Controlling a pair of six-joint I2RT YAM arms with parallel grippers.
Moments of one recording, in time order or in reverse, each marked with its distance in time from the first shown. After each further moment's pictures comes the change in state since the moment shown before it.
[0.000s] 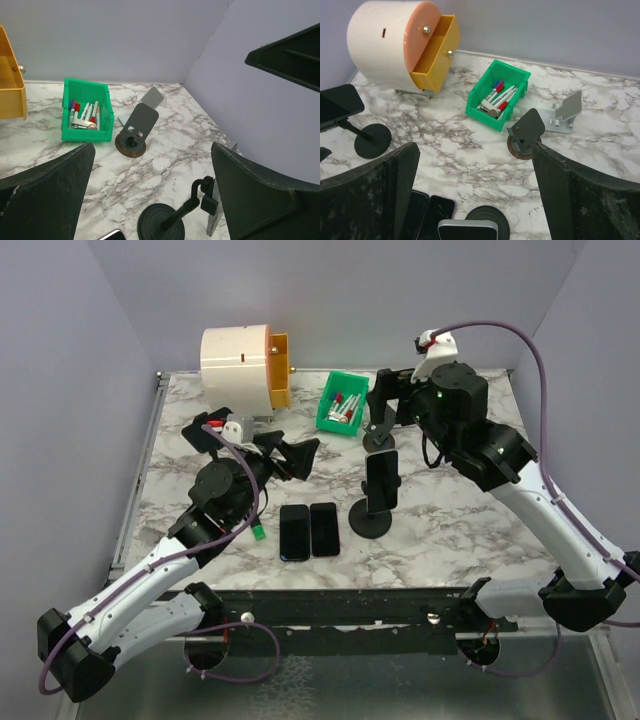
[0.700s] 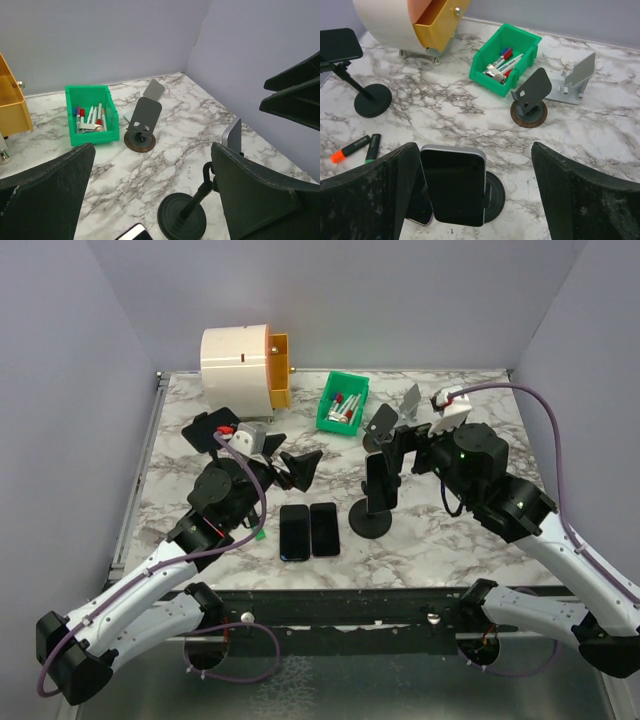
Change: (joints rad) left arm -0.008 -0.047 -0.044 0.013 0.086 0.174; right arm 0.065 -0.303 -0.430 0.092 -0.013 -0.036
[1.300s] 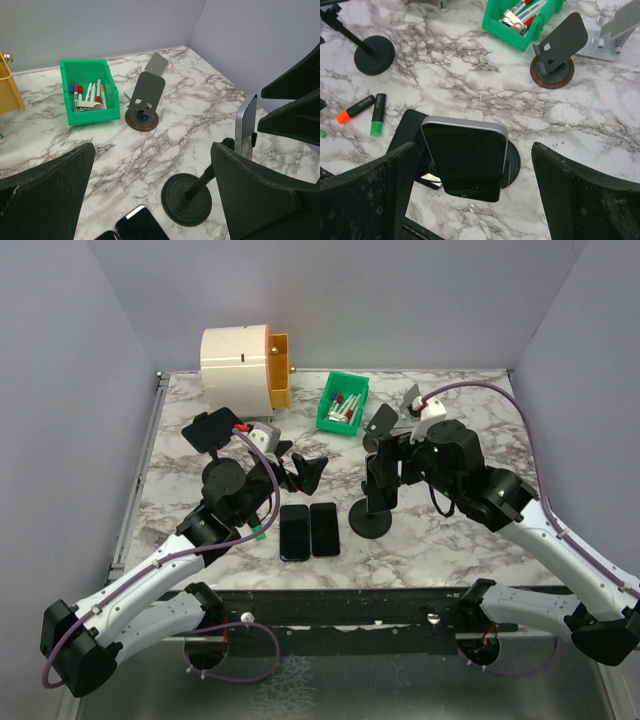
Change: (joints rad) left arm 0.000 0.068 0.000 -0.047 0.027 0.003; right arm 0.000 0.068 0.017 -0.128 -0.113 0.100
